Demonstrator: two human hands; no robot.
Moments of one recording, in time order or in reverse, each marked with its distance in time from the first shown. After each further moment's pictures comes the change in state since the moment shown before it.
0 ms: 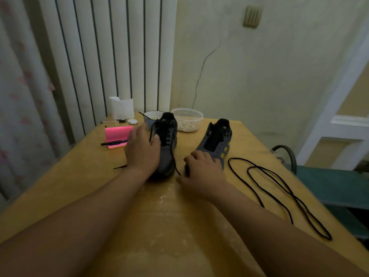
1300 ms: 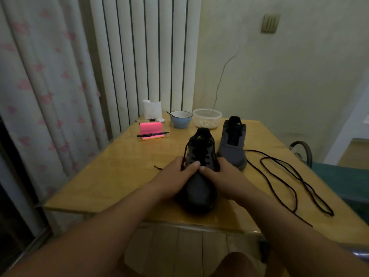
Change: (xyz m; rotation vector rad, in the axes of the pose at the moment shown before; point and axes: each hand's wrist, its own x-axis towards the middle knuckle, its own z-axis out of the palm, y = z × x) left_hand -0.138 0.021 -0.076 -0.211 -0.633 -0.112; right_hand -0.105 -0.007 -0.026 0.882 -0.145 0.222
